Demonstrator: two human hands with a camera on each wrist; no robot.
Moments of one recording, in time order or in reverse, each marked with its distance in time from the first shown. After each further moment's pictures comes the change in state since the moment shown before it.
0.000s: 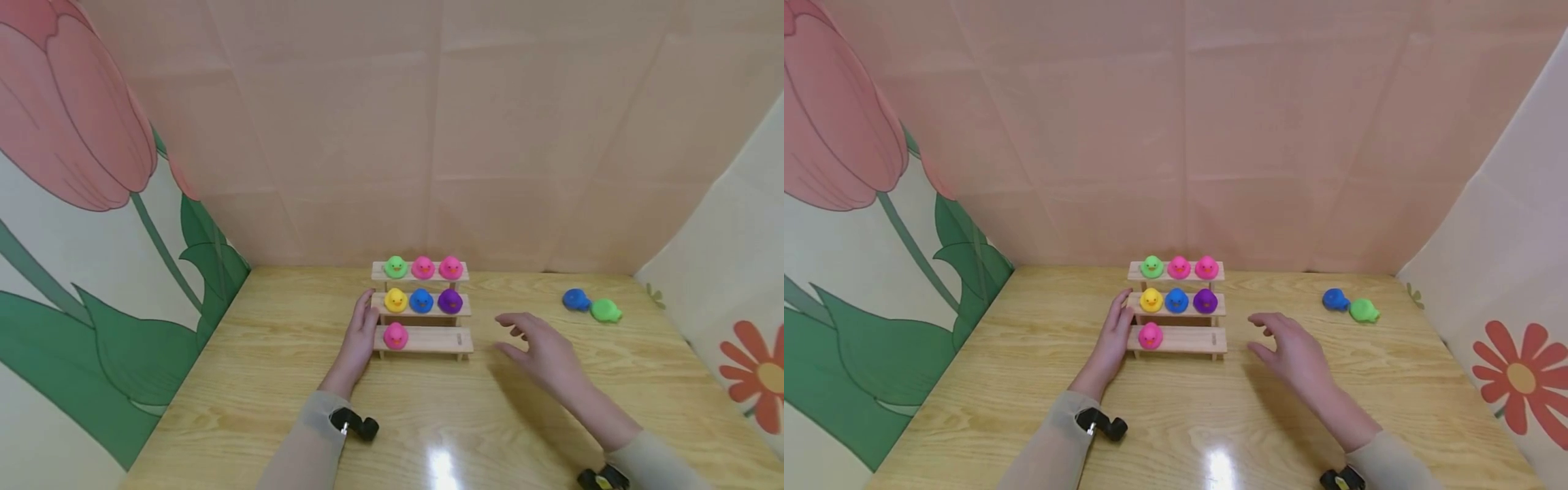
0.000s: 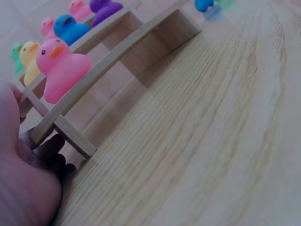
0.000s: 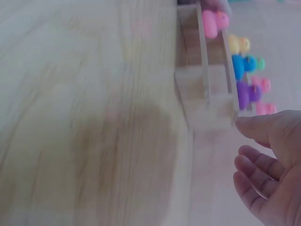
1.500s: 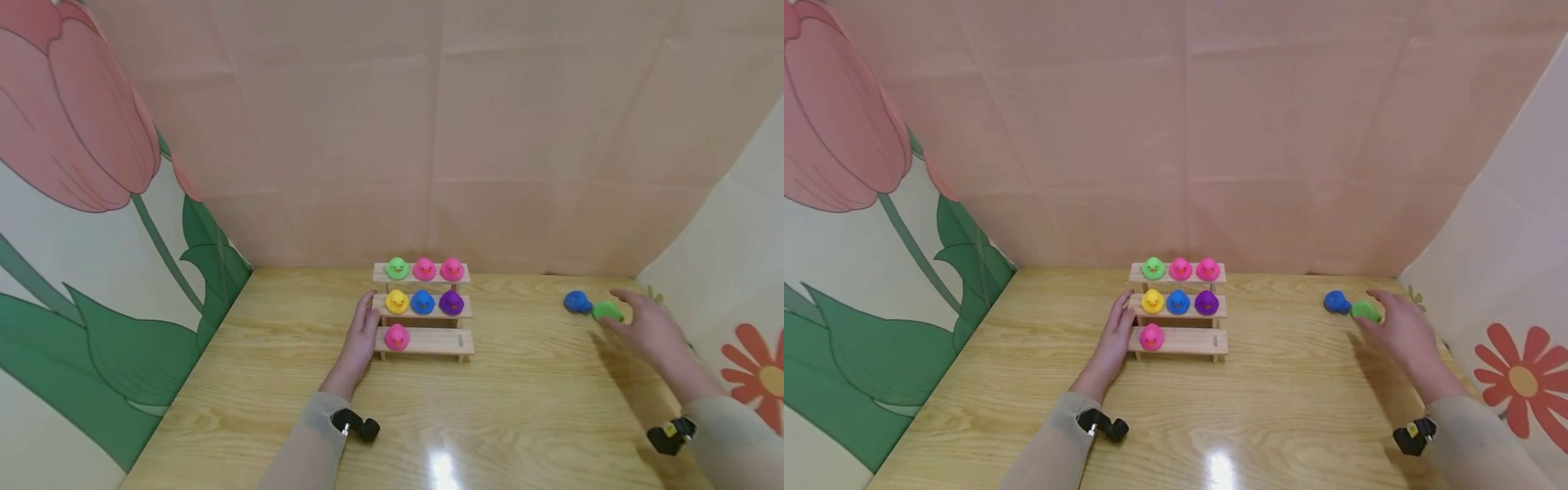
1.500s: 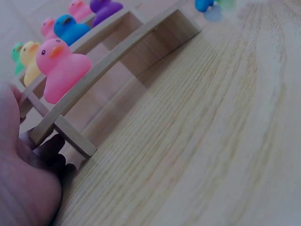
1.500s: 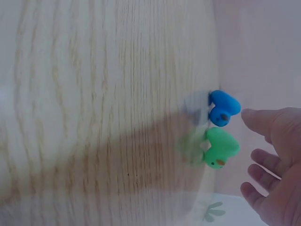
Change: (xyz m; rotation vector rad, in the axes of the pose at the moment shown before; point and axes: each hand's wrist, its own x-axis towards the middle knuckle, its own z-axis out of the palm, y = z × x) left_hand 0.003 -0.004 -0.001 0.011 -0.008 0.013; right_hand -0.006 0.195 -0.079 -0.131 -0.088 0.319
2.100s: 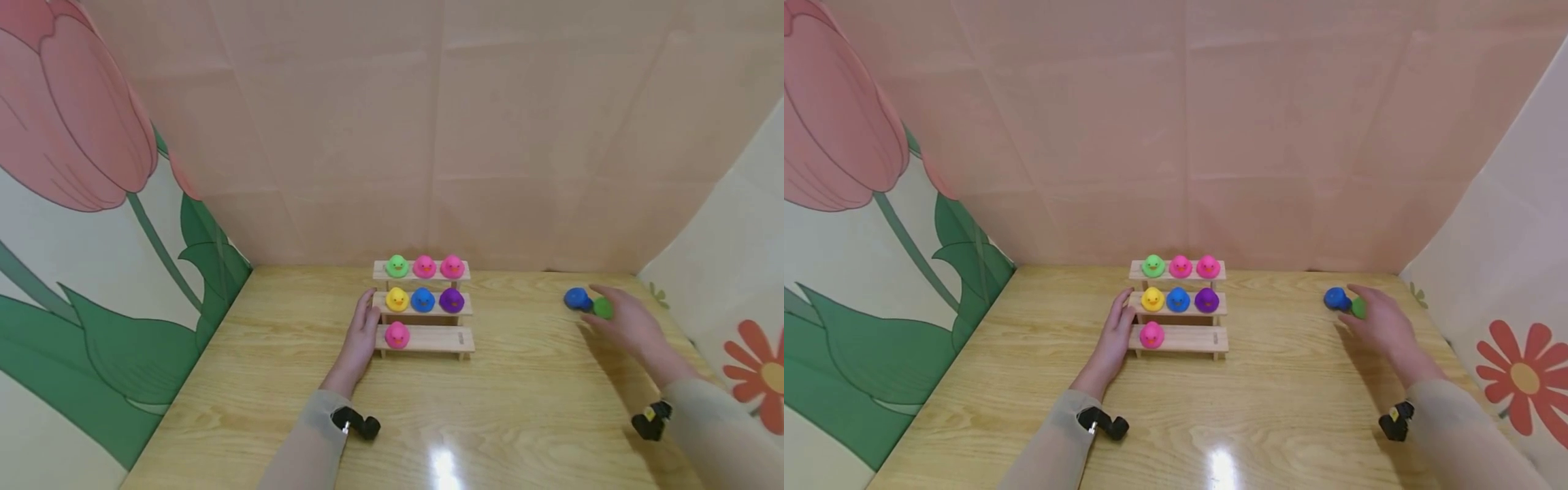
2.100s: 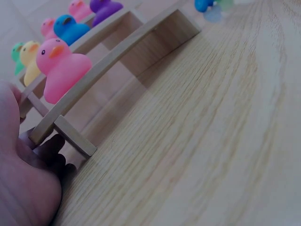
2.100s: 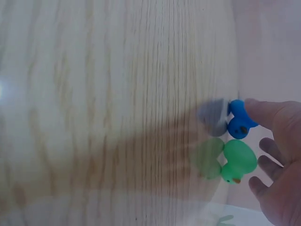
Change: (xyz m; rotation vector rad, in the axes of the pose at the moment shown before) left_hand 0.001 0.000 0.001 0.007 0.009 -0.011; right_hand 0.021 -0.003 0.025 0.018 -0.039 -0.092
